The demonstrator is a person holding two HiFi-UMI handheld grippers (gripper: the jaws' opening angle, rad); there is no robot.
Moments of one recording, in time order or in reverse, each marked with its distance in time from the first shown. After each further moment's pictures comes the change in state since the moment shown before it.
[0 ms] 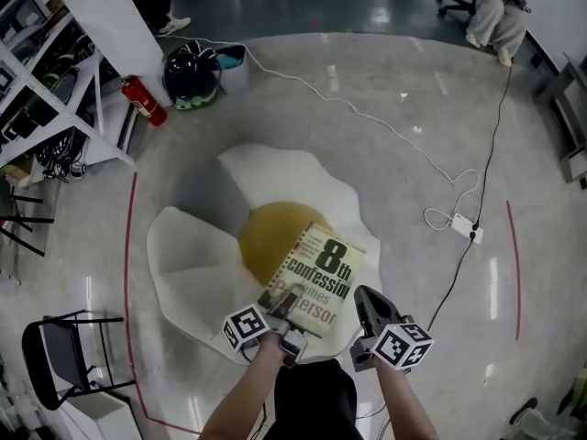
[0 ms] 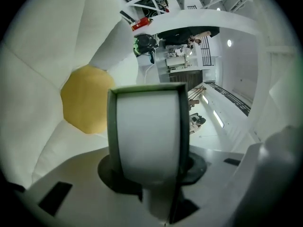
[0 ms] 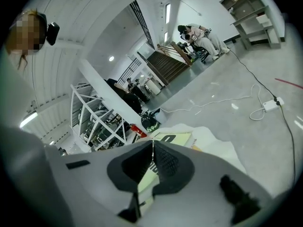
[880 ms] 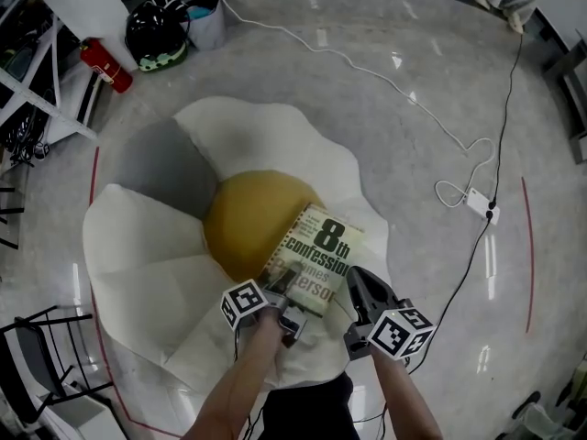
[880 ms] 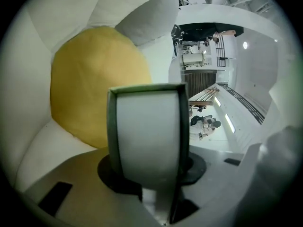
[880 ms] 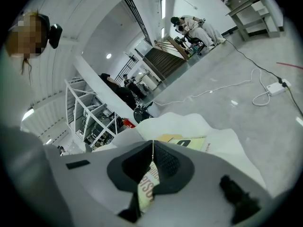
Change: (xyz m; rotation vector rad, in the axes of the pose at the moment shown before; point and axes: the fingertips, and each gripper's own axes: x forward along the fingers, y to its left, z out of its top) left arm 0.151 0.213 0.019 -0.106 0.045 0.081; right arm 0.114 -0.155 -0.094 0.007 0.026 -0.007
